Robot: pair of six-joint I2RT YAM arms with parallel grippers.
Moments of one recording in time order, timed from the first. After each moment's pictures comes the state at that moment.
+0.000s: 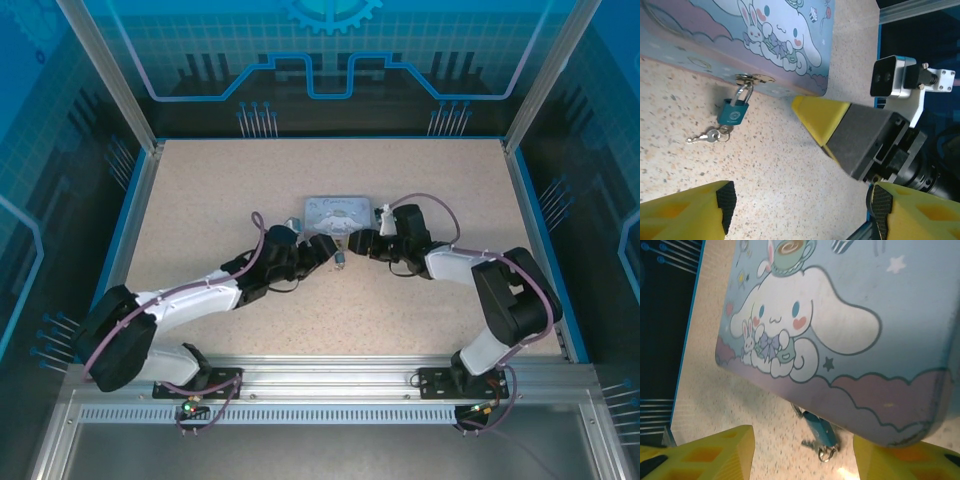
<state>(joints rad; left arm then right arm) -0.70 1.35 0.69 0.13 0.11 -1.21 0.38 1.63 0.73 0.22 -0.51 0.65</state>
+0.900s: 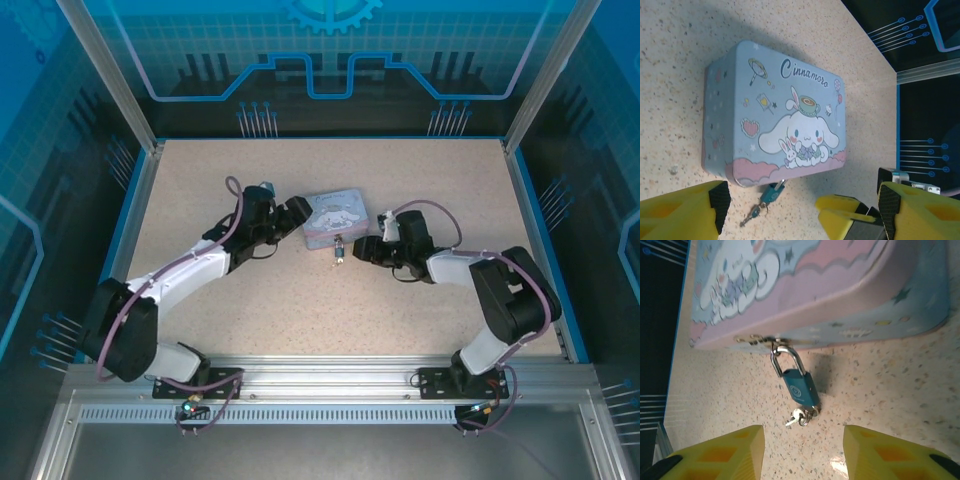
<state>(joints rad) -0.43 1.44 0.91 -0.08 0.13 -1.00 0.39 1.65 0.66 0.27 -0.53 0.64</state>
